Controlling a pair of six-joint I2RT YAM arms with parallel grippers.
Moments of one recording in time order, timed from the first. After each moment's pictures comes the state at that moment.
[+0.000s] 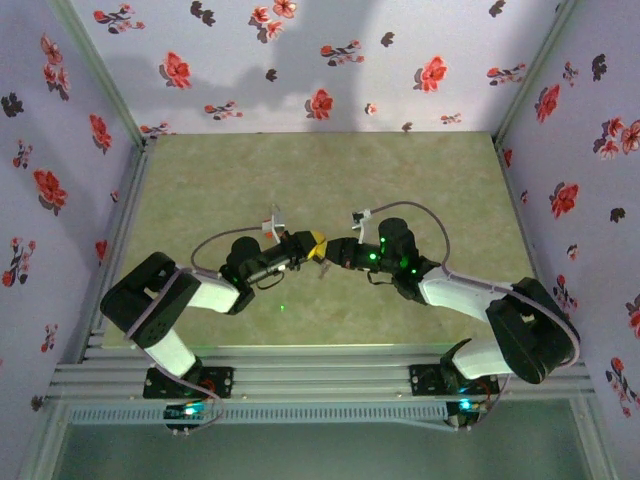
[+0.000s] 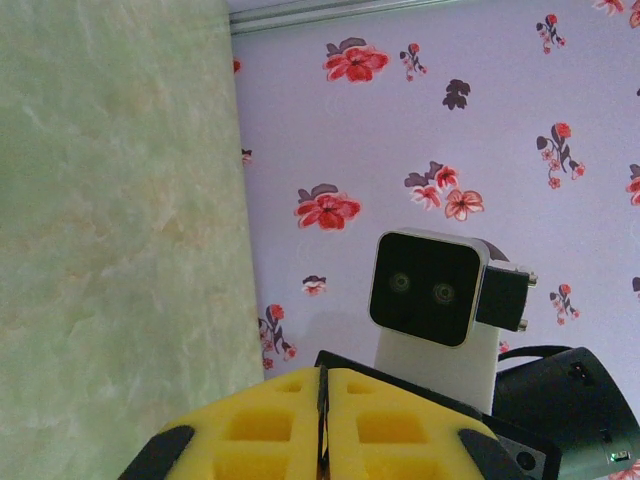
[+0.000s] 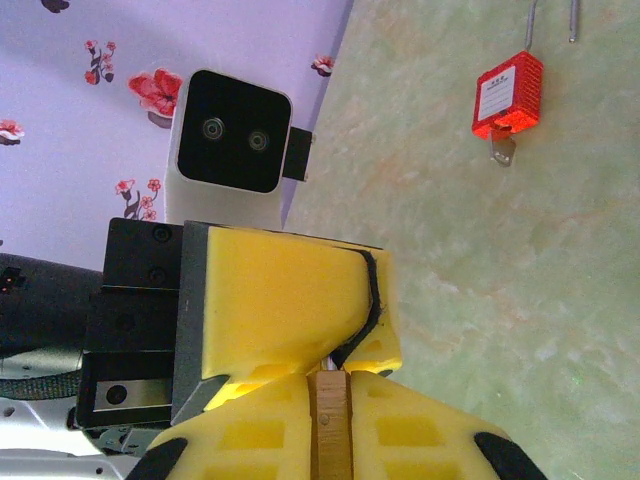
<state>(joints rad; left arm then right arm) -0.69 1.64 0.45 1.21 0.40 -1.43 0.65 1.37 0.57 0.49 -0.60 0.94</state>
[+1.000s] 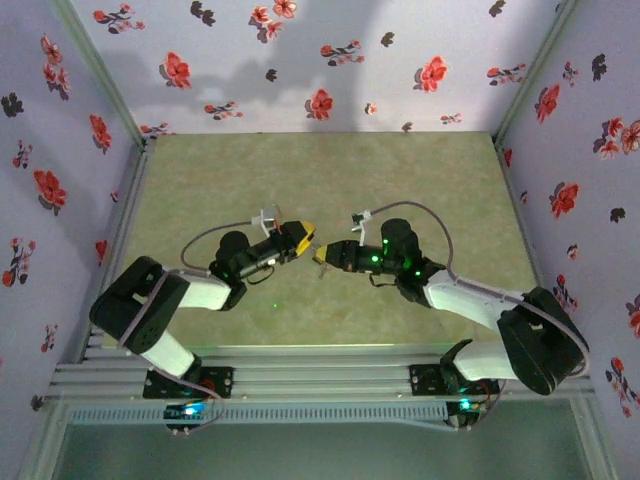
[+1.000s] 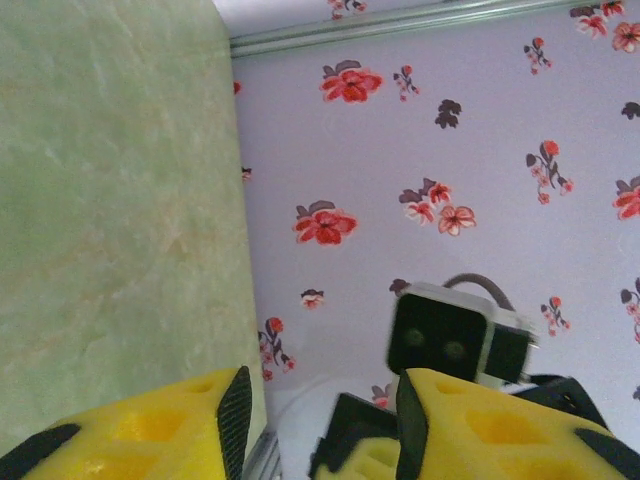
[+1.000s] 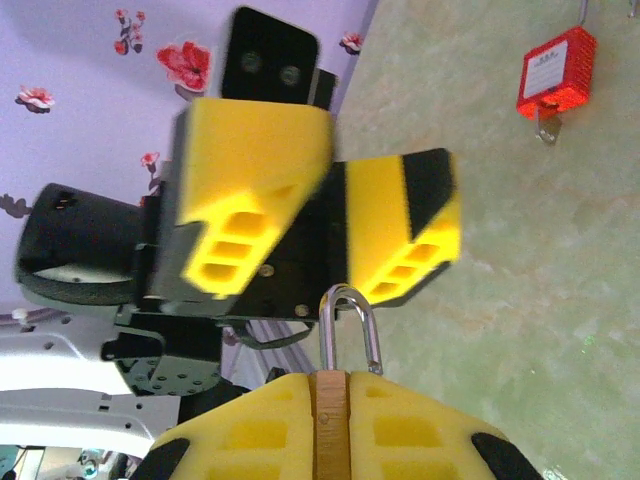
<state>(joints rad) -0.61 1.57 0.44 1.16 0.48 -1.43 0.66 1.31 0.57 0.44 -0.65 0.92</state>
